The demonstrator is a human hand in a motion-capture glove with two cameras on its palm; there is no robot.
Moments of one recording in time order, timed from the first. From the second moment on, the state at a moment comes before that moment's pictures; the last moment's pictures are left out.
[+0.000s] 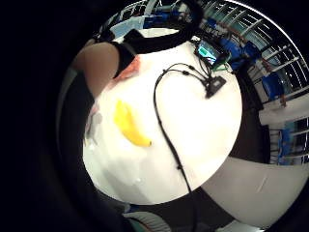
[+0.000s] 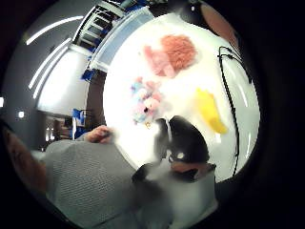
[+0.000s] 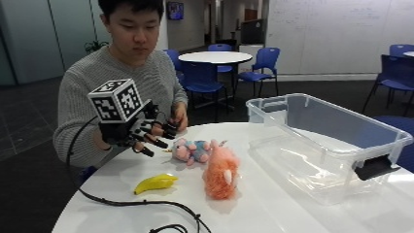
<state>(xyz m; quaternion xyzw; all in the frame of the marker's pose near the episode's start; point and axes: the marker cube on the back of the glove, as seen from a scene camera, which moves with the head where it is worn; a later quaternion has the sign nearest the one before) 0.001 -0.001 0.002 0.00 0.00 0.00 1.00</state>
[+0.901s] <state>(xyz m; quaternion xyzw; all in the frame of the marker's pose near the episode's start) 0.038 0.022 0.116 -0.05 0.06 0.07 0.99</state>
